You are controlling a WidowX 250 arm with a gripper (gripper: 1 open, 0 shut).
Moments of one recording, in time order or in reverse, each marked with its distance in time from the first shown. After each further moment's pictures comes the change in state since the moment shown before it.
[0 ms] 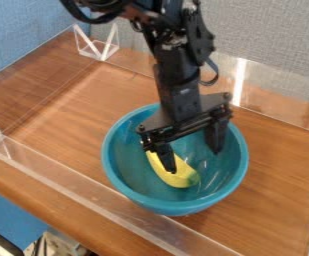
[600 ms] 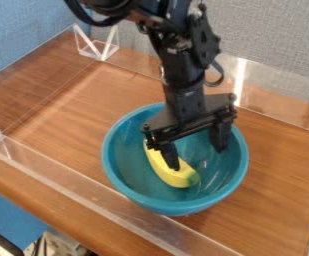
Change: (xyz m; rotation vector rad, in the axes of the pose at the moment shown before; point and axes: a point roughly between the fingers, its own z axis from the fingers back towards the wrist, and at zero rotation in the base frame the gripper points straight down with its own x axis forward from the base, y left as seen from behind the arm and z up) arm 0.007 -0.004 -0.007 -0.012 -0.045 -0.044
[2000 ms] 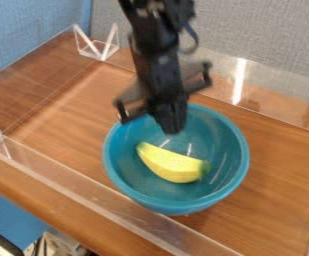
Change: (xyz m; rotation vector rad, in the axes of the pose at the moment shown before) arm 0.019 0.018 0.045 0.003 -0.039 0.137
